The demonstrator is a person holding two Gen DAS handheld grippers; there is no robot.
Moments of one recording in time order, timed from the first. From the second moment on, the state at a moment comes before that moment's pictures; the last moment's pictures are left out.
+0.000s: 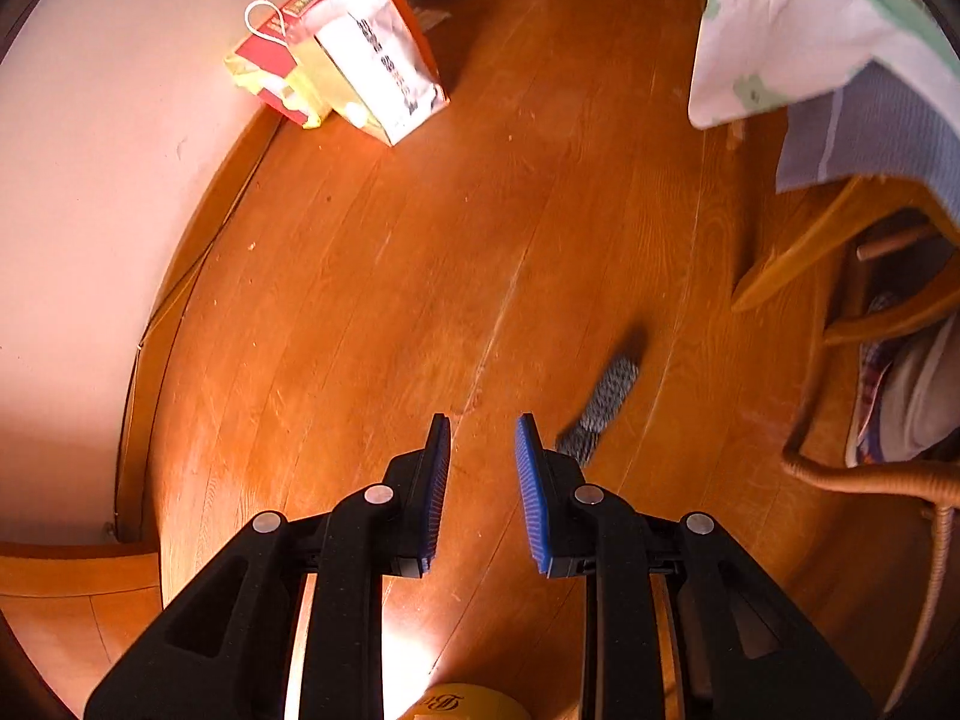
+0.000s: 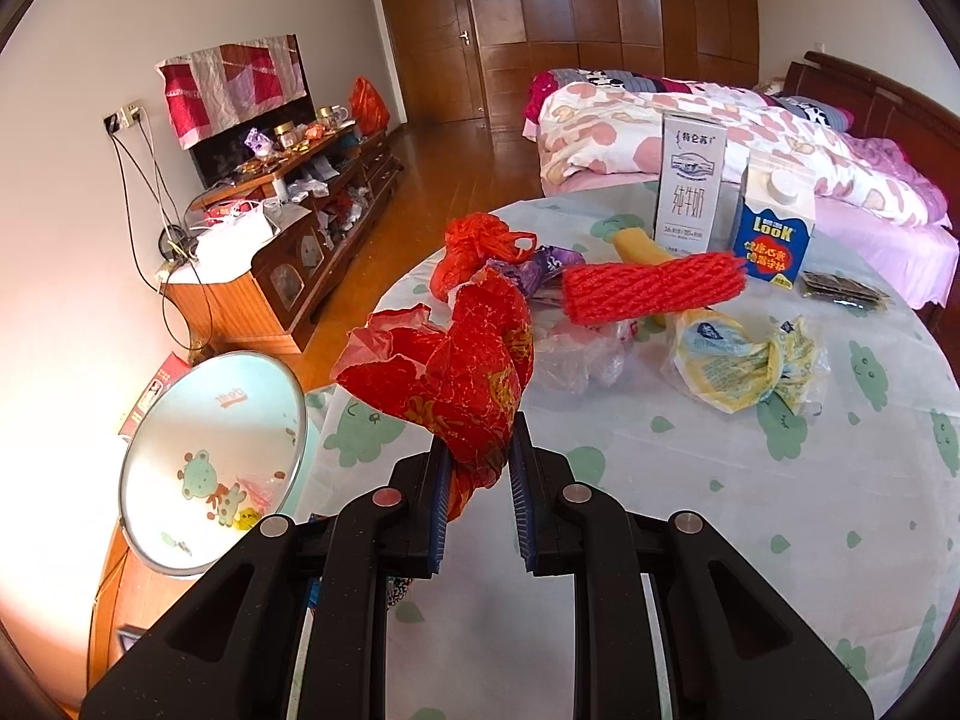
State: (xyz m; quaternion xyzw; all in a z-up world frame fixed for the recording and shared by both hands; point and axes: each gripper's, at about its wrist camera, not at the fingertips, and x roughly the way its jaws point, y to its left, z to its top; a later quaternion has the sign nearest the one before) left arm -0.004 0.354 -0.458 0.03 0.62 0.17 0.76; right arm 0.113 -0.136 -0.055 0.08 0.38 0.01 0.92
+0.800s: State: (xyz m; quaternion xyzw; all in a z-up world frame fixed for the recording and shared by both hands) left arm 0.012 0.328 -0.633 0.09 0.71 0.14 0.68; right arm 0.170 -0.107 -0.058 0.01 0.40 -0.06 0.92
